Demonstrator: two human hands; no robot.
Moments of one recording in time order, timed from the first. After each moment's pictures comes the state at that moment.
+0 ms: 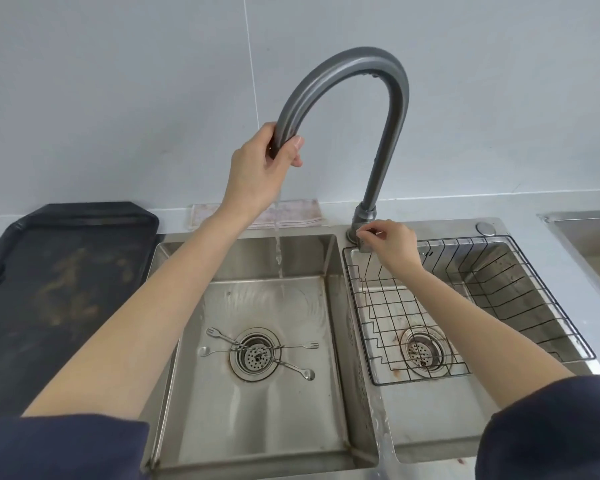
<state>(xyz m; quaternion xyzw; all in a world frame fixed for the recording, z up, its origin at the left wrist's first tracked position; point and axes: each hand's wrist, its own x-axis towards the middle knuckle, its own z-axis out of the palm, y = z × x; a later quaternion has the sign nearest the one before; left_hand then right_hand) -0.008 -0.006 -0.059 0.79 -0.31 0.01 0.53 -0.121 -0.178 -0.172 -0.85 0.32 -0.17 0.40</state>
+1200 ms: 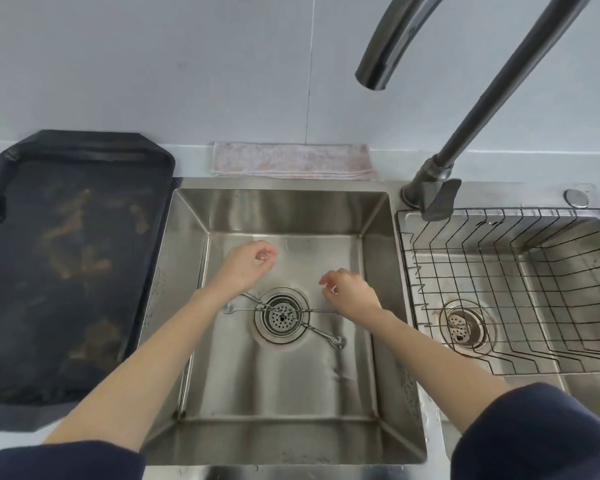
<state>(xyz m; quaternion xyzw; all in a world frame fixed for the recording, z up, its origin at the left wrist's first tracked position) 0.012 0.096 -0.264 0.89 -0.20 -0.27 0.30 -0.104 -0.064 -0.301 -0.91 0.21 0.18 0.30</state>
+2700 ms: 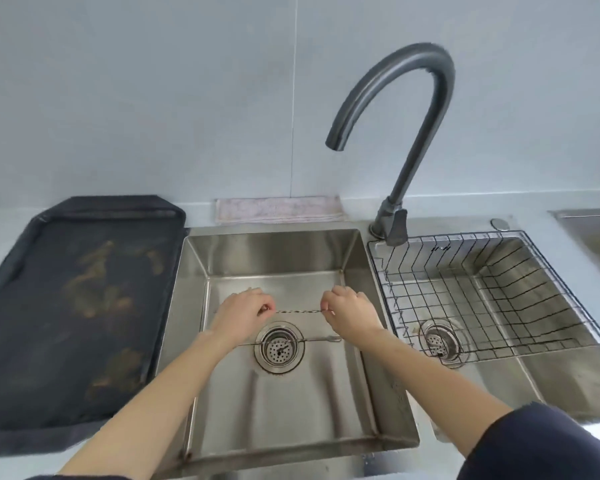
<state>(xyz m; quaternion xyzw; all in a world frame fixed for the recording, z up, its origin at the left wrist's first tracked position) -0.024 0.130 -0.240 0.89 -0.39 -0.17 0.14 -0.139 -0.041 -0.239 -0.97 0.16 0.08 0.15</state>
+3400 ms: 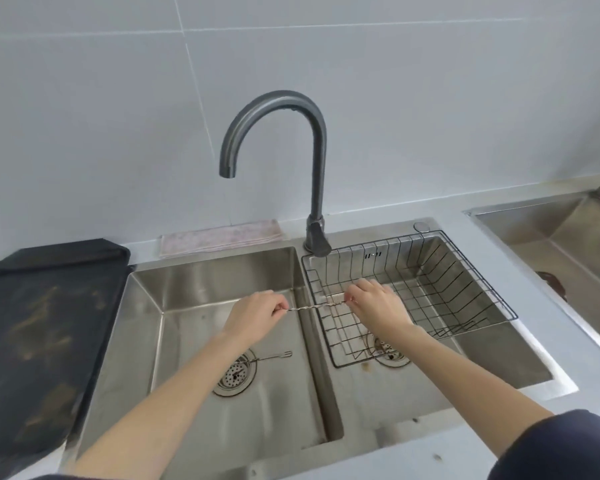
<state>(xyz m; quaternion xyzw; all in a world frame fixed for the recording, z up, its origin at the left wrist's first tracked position) -0.108 0.025 -0.189 0.87 -0.45 -0.11 0.13 -0.249 -0.153 -0.200 -0.98 0.20 -0.03 0.08</state>
